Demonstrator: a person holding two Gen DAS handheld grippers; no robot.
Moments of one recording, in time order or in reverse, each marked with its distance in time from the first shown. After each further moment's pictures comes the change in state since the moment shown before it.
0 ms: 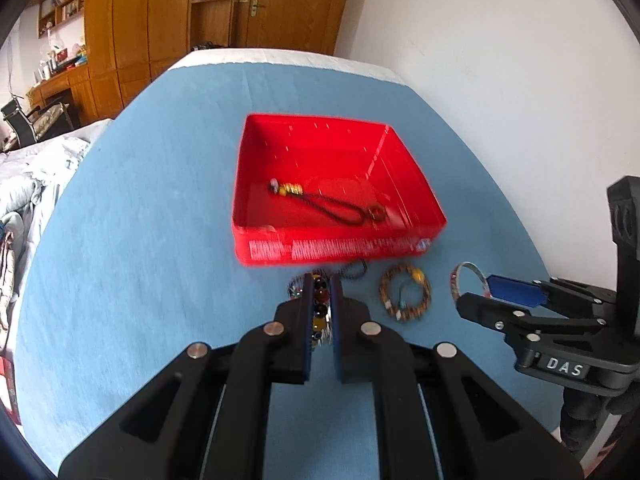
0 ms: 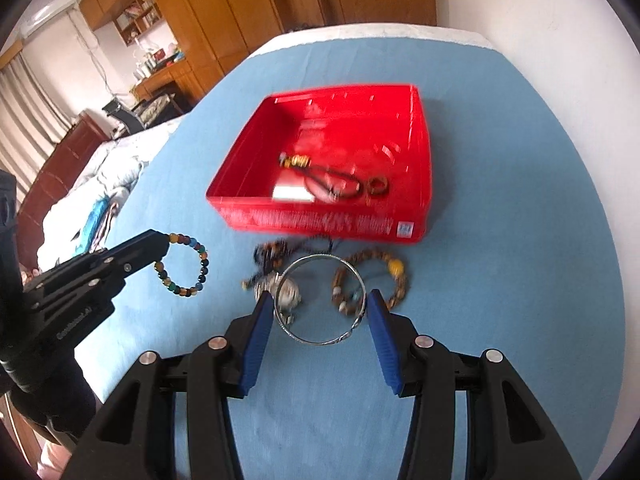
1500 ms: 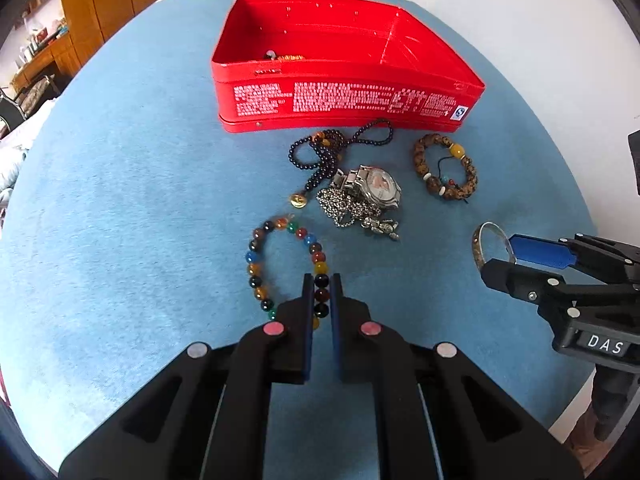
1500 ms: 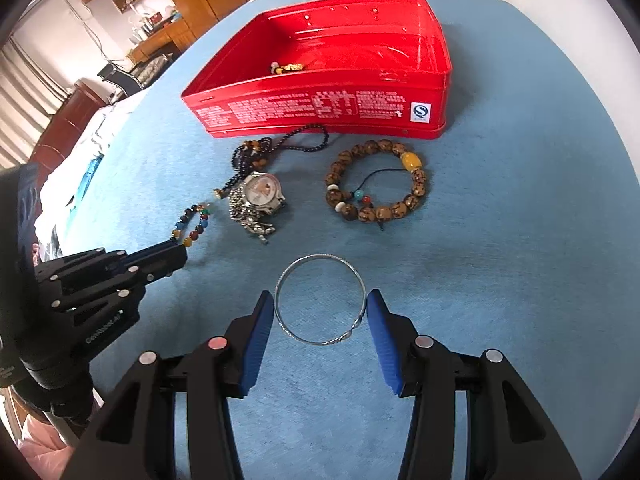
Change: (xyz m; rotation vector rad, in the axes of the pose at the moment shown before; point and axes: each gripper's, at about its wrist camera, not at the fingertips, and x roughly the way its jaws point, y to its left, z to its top) left arm 0.053 0.009 -0.095 0.051 0.254 0.028; right arm 0.054 -0.009 -0.072 -0.017 0.168 0.014
